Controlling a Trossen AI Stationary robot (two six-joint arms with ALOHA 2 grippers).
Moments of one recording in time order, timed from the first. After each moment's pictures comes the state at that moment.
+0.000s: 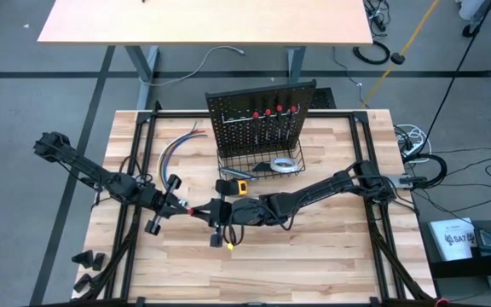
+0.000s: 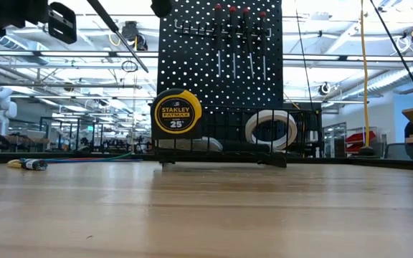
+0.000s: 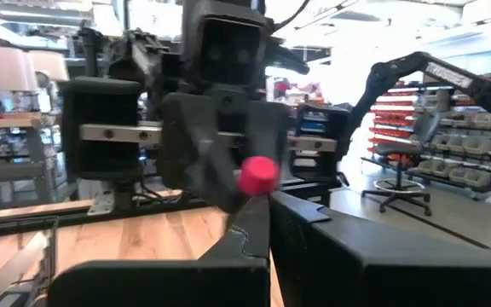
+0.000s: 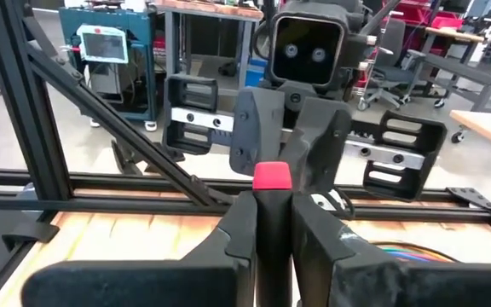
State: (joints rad) left arm -0.46 0.60 0.08 0.73 -0.08 0.06; right arm 0.26 2.12 1.68 0.30 0.36 -0.01
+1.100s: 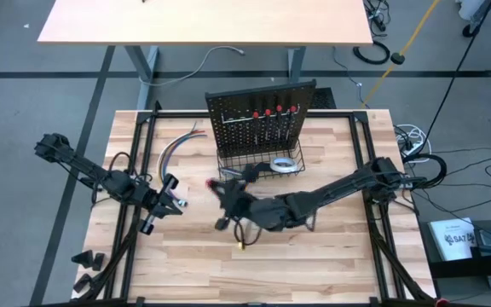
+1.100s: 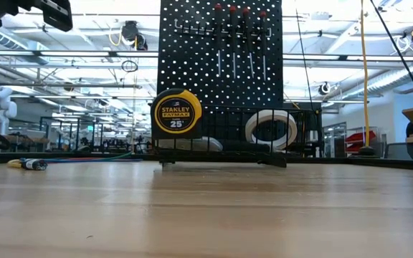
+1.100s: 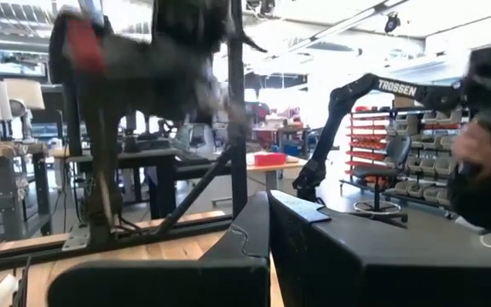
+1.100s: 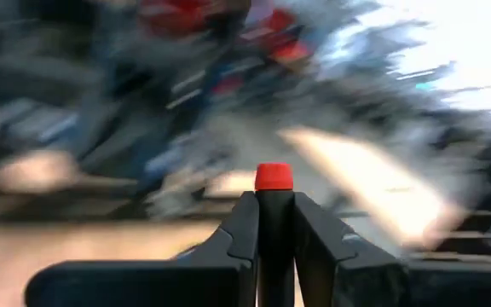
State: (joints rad) left arm -0.46 0.52 0.08 0.72 -0.01 0.06; right arm 0.33 1.96 1.68 0.23 0.88 -0.28
